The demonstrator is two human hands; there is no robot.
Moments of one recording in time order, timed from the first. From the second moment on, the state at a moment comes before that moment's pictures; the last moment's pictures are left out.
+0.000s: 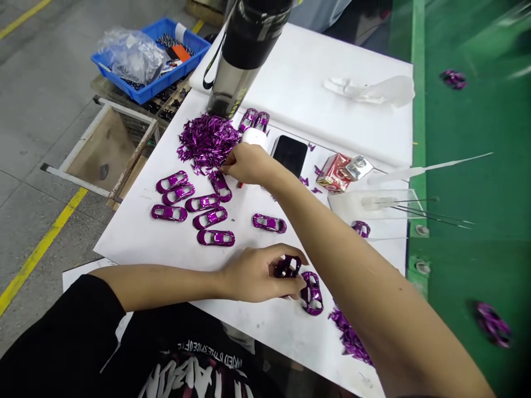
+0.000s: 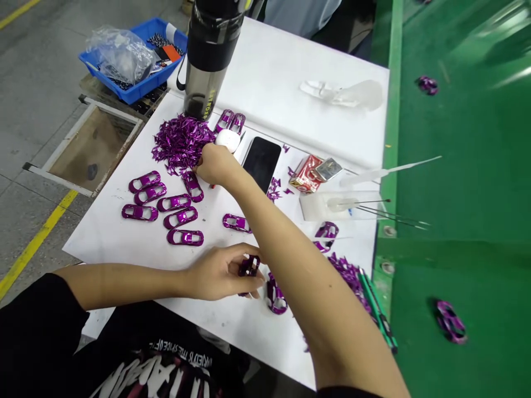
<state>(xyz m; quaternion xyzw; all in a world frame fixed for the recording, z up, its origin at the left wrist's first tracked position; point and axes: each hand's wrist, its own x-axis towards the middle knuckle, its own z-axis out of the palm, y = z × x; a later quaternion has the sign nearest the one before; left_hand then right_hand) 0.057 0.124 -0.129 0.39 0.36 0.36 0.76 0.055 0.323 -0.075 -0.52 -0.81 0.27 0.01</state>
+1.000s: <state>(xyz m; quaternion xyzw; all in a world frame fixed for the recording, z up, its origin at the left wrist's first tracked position) 0.053 0.128 -0.111 0.31 0.29 0.36 0.83 0.240 0.075 -0.090 -0.54 -0.78 0.00 0.31</state>
